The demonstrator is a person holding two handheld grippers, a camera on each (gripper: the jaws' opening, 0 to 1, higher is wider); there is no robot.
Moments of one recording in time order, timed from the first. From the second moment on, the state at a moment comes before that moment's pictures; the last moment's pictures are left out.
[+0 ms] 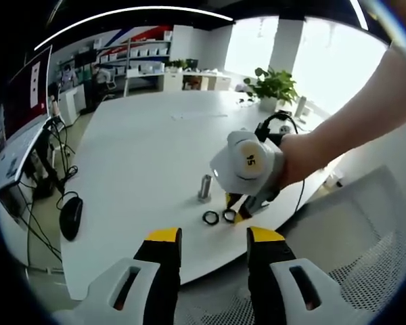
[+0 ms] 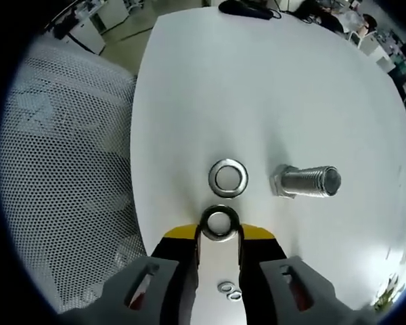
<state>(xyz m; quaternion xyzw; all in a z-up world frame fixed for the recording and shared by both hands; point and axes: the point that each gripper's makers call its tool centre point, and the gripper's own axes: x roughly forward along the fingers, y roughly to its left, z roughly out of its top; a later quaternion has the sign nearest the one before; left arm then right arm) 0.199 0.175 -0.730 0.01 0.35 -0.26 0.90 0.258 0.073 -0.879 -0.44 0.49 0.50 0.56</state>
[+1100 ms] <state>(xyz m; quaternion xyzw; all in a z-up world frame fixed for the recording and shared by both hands) 0.199 0.177 -0.732 0.01 0.36 -0.25 0.90 0.269 0.058 -0.861 -0.41 0.49 0.48 0.60</state>
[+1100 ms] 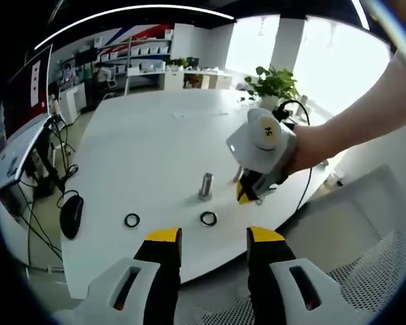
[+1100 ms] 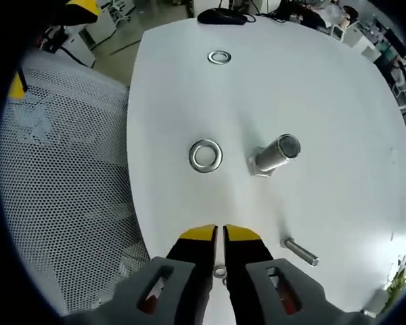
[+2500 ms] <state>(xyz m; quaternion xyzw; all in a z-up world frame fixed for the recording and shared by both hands) 0.200 0.179 -0.733 0.01 0.36 -0.25 0.90 0.270 0.075 -0.857 -0.39 0.48 0.49 0.61</state>
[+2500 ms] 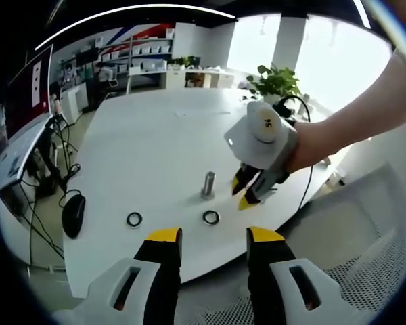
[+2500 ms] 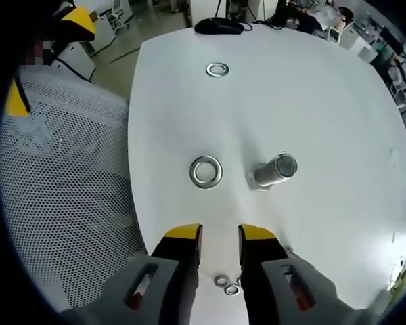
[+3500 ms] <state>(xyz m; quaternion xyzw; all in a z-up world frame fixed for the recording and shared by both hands) 0.200 0.178 -0.730 0.01 0.35 -0.25 0.90 0.260 0.125 -0.875 -0.40 0.46 0.53 0.59</state>
